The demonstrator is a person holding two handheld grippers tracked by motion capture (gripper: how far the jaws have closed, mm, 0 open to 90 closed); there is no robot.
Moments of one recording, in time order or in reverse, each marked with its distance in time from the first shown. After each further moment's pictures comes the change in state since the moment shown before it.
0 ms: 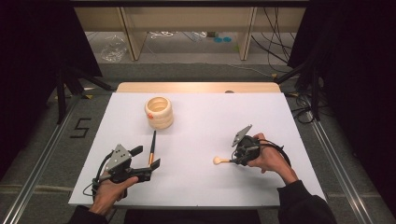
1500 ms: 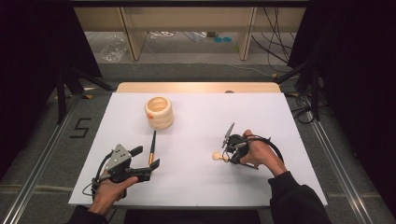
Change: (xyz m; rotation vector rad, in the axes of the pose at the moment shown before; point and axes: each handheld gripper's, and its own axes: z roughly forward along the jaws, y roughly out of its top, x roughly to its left) left arm 0.002 0.000 -0.001 0.016 0.006 -0.002; right arm 0.000 0.033 0.010 0.230 0.023 -0.109
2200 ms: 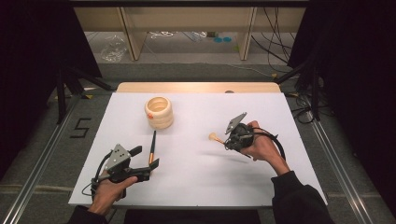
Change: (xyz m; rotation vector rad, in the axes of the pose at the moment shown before) left arm 0.001 0.000 -0.001 -0.002 0.002 0.008; right arm -0.008 -0.002 -0.031 -0.304 -0.106 0.093
